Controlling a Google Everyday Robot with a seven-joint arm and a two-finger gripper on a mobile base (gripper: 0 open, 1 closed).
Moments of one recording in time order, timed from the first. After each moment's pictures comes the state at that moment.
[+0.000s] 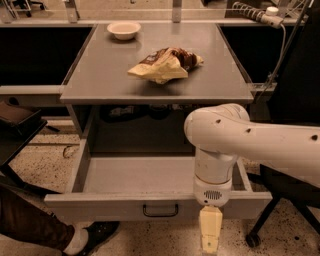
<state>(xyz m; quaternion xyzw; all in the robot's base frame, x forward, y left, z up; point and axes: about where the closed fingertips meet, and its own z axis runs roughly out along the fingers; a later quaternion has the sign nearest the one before) 0.344 -0.123 0.680 0.63 -0.75 -0.11 0.14</state>
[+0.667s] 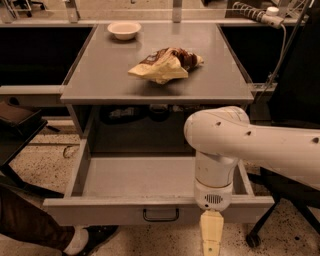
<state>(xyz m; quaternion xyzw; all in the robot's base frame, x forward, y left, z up) 0.332 -0.125 0.682 0.63 -0.75 -0.12 0.16</state>
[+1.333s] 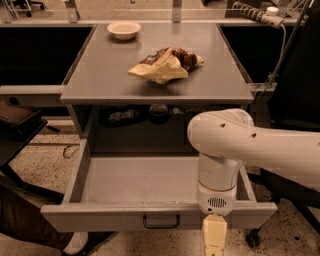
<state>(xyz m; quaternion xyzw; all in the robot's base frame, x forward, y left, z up) 0.316 -0.129 0.685 0.62 -0.75 -0.14 0.17</state>
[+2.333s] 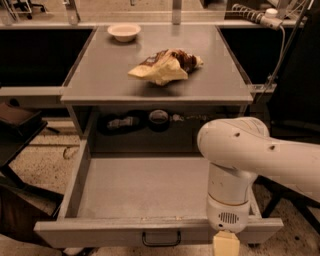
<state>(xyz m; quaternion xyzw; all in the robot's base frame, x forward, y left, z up) 0.275 -0.138 0.701 0.60 -0.76 -0.15 0.19</state>
